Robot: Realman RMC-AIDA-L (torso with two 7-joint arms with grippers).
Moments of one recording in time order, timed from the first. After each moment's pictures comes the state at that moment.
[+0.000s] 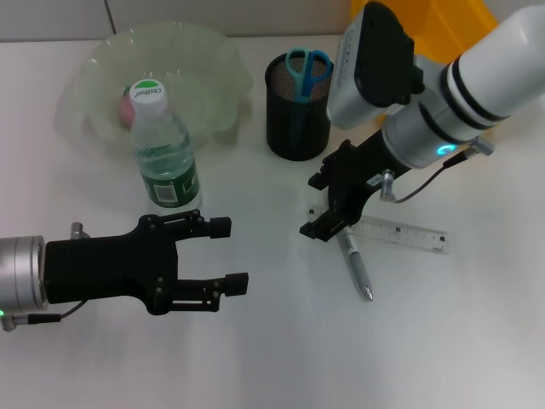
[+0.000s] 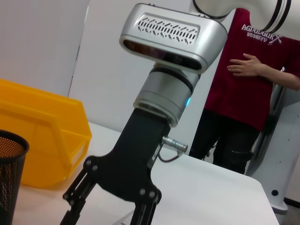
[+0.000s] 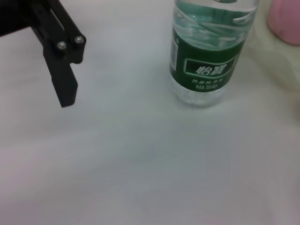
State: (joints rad) left arm -0.40 -2.04 0.94 0.57 1.79 1.71 -1.23; right arm 0.86 2.09 -1.45 -0.85 -2.35 -1.27 1.98
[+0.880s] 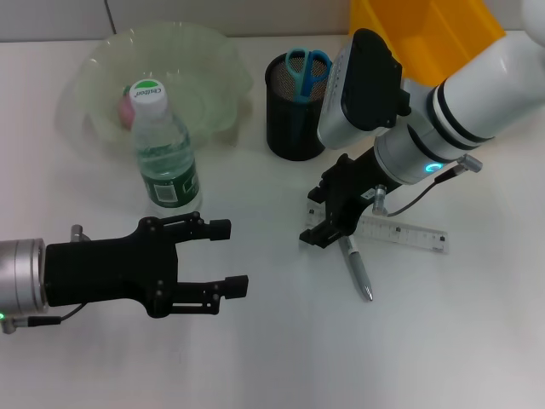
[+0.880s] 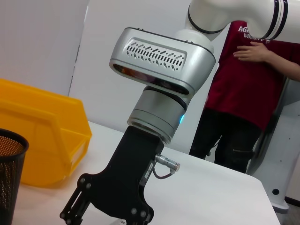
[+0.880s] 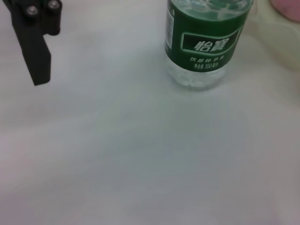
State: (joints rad) left arm -0.39 -2.05 0.94 0.57 1.79 1.71 -1.22; right arm 0.87 2.09 -1.52 -0.75 -2.31 -1.16 1.98
